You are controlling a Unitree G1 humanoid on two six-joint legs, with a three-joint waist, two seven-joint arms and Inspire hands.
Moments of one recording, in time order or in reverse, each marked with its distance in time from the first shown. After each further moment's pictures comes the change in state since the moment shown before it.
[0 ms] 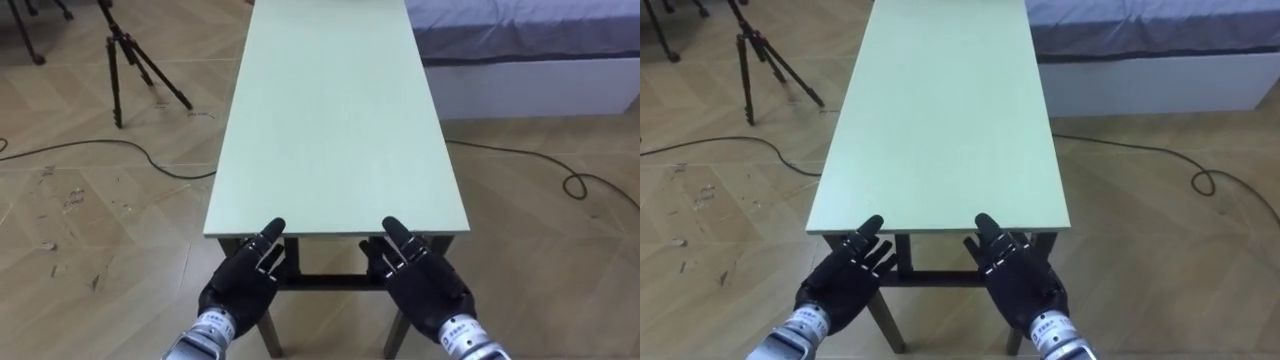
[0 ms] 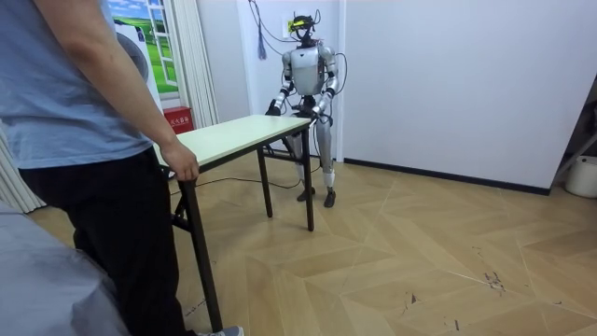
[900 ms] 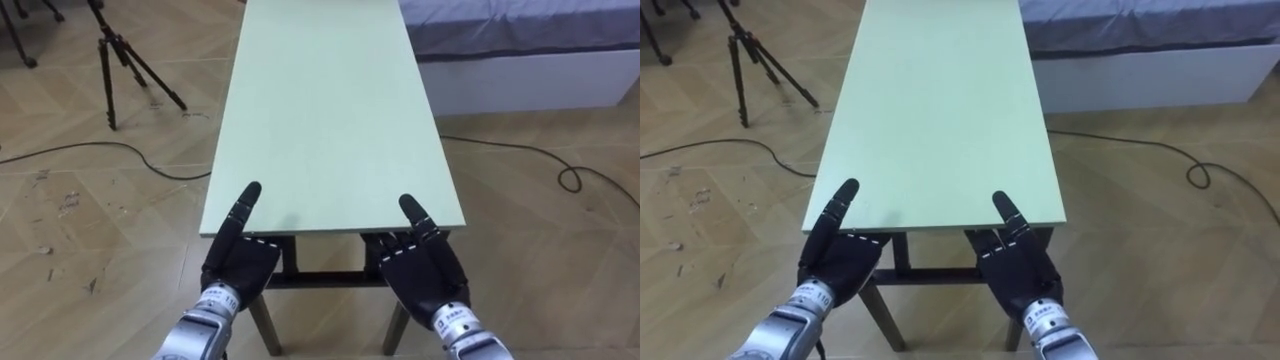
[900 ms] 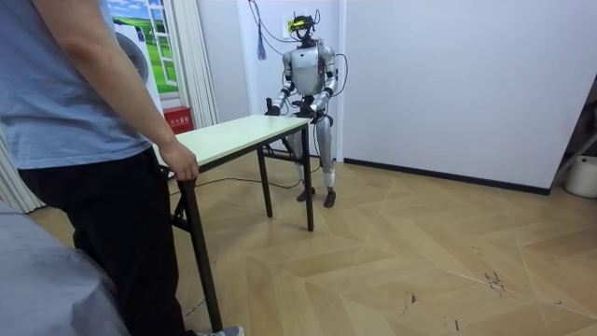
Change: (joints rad) left arm -0.034 -0.068 0.078 -0.020 -0.169 0.001 0.044; right arm -0.032 0.039 -0.012 -0.011 0.251 0.010 -0.095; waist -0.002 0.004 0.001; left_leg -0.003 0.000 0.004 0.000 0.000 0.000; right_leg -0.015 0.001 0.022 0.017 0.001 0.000
